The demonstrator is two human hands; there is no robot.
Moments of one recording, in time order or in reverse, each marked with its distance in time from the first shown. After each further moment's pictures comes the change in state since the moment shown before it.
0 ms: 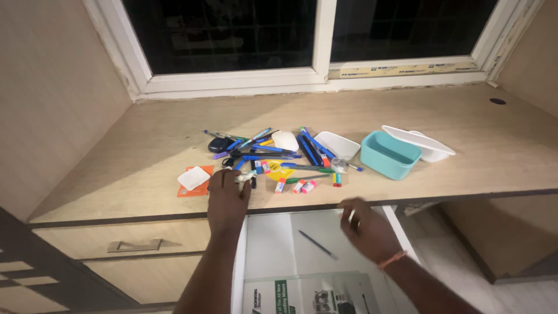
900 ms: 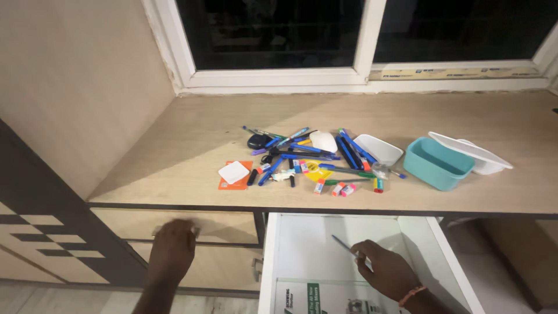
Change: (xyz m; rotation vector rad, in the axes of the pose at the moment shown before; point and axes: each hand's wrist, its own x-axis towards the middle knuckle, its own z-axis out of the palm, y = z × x) left_hand -0.072 -0.178 -0.136 0.277 -0.192 0.090; right_hand -0.038 0.031 0.063 -0.161 -0.339 -0.046
